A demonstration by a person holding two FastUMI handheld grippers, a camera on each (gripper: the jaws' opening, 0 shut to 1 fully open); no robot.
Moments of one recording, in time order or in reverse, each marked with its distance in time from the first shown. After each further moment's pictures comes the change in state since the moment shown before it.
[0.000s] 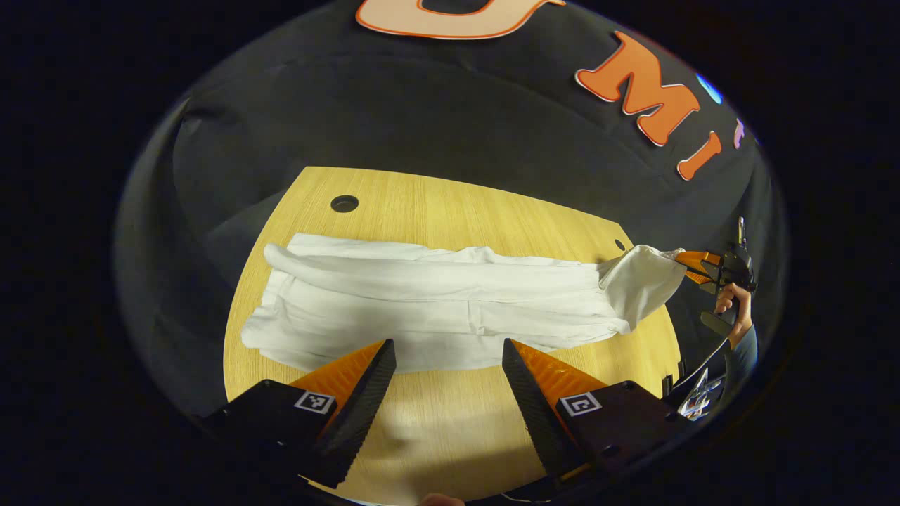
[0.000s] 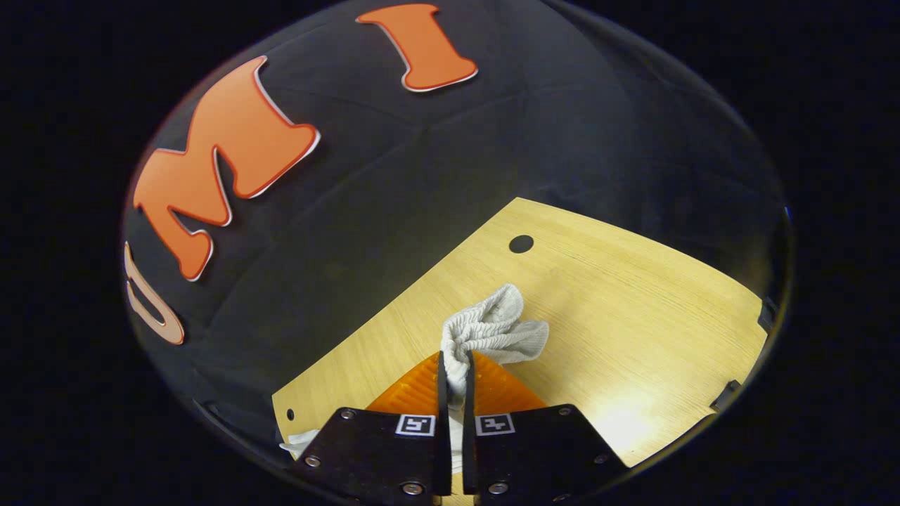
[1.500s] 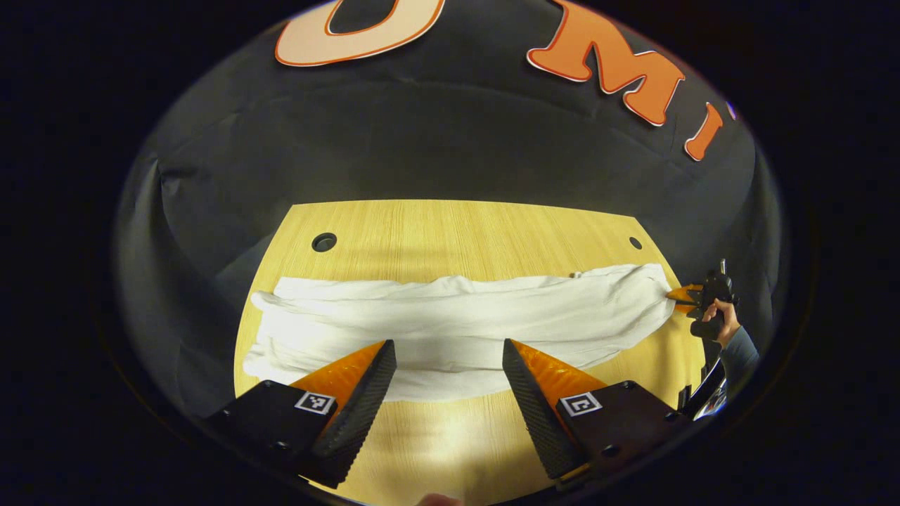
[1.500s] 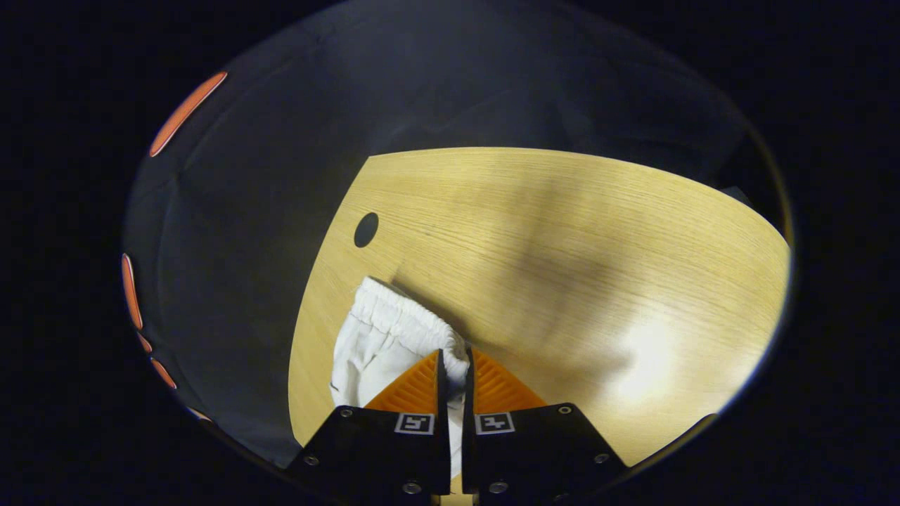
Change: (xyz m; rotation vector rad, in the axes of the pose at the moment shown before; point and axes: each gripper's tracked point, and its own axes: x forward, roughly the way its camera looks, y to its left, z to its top) left arm 0.034 -0.092 0.052 0.134 -0.012 0.127; right arm 0.126 -0.169 -0.022 0.433 0.240 -0.139
